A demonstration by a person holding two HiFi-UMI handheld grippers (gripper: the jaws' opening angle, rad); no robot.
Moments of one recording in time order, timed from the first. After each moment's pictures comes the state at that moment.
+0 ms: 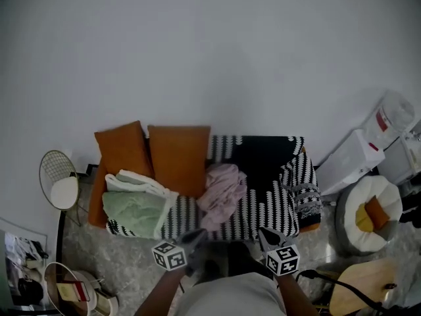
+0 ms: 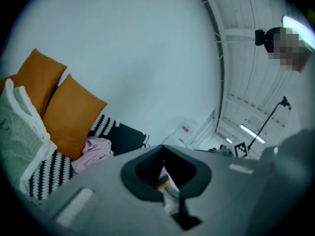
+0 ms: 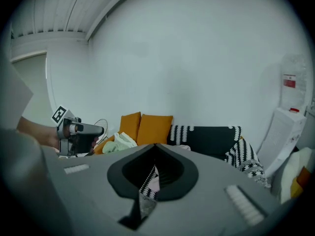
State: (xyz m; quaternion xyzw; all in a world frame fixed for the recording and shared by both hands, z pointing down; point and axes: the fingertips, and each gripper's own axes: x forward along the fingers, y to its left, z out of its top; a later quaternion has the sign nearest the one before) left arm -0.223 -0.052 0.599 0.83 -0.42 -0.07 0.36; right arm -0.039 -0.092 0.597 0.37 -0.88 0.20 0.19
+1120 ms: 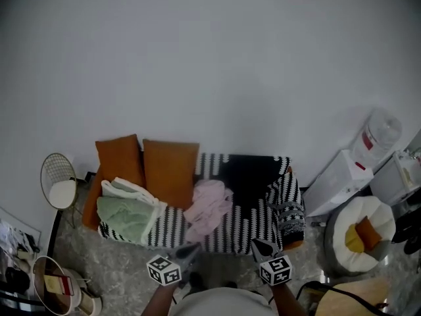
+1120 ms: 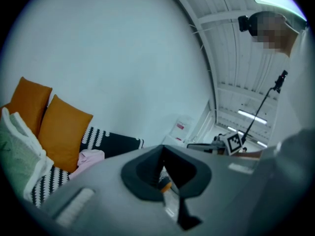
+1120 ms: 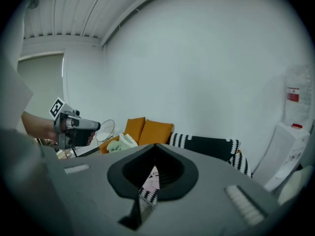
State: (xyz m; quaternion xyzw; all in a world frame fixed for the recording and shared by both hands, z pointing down) left arm -0.104 -0.004 0.536 0.86 -0.44 -0.04 0.27; right arm 0.068 -0.070 0.549 0.33 -0.91 0.14 0.17
